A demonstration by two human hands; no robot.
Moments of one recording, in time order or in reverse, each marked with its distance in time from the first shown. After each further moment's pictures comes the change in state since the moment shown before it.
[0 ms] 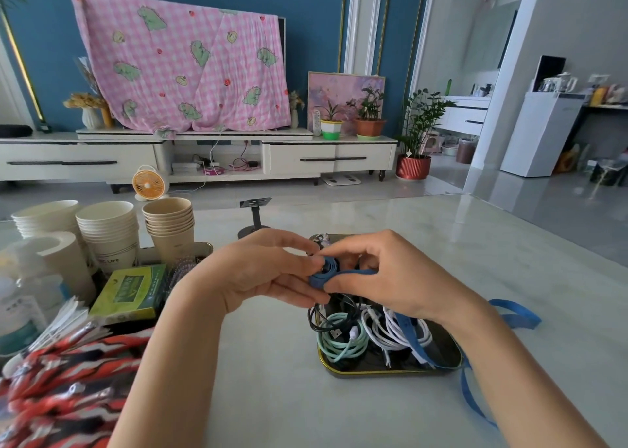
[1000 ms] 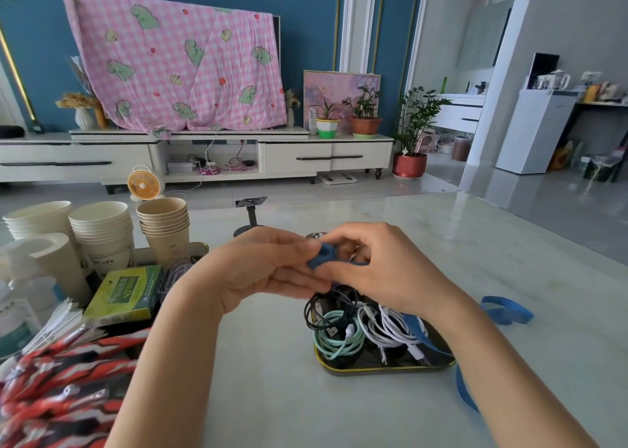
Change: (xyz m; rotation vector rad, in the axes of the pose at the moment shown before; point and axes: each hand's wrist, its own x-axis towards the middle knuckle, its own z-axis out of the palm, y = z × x) left_hand 0.003 -0.002 0.003 -0.035 -0.034 0.057; right_hand 0.001 -0.004 0.004 -0.058 0.158 0.037
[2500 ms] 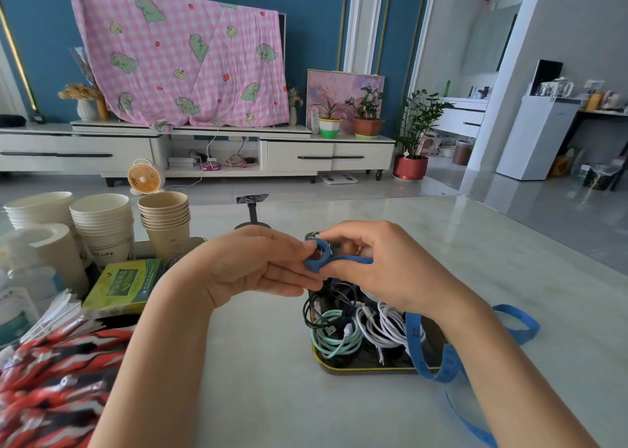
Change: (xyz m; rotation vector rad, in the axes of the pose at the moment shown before) left_hand -0.004 0.000 -0.010 0.043 0.005 -0.050; right_hand 0.002 0.000 -0.005 0.047 -0.085 -0.049
